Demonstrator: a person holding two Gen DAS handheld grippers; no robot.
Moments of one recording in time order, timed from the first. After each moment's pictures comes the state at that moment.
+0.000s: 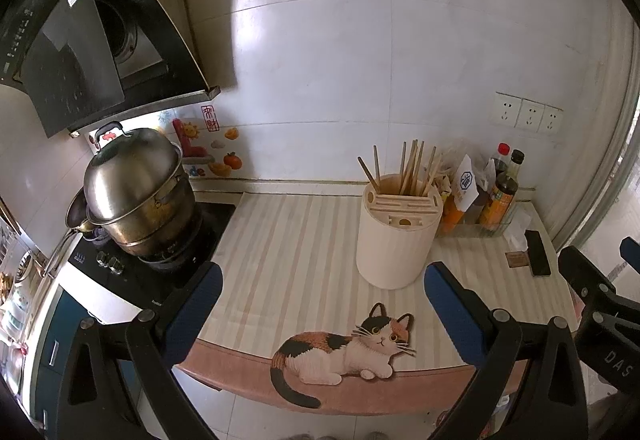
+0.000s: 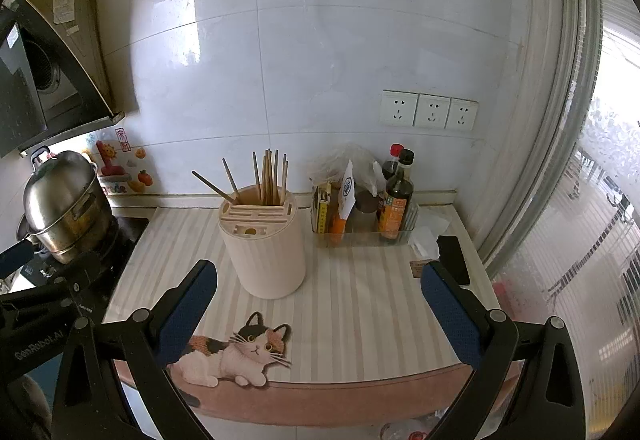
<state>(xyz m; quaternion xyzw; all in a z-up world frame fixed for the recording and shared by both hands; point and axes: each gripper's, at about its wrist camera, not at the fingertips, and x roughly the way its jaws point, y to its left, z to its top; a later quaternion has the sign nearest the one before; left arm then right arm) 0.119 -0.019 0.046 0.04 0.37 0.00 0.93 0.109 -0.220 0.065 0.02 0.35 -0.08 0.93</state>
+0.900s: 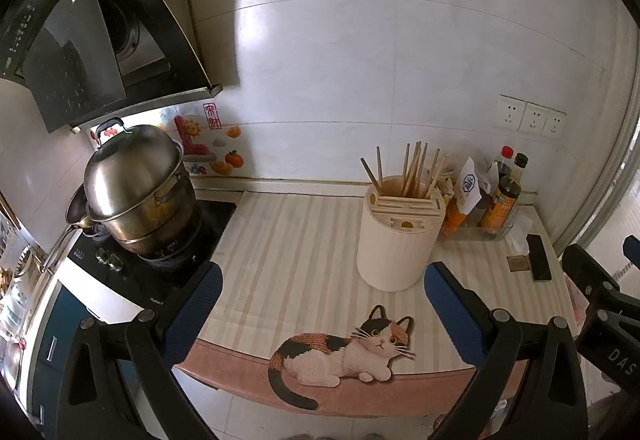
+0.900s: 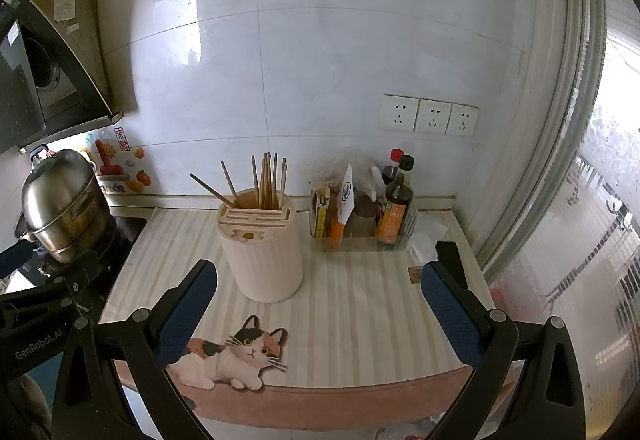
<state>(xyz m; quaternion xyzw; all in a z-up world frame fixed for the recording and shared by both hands) 0.124 -0.019 0.045 0.03 0.37 0.00 0.93 0.113 -0.223 0.065 0.02 0.35 -0.08 0.93</state>
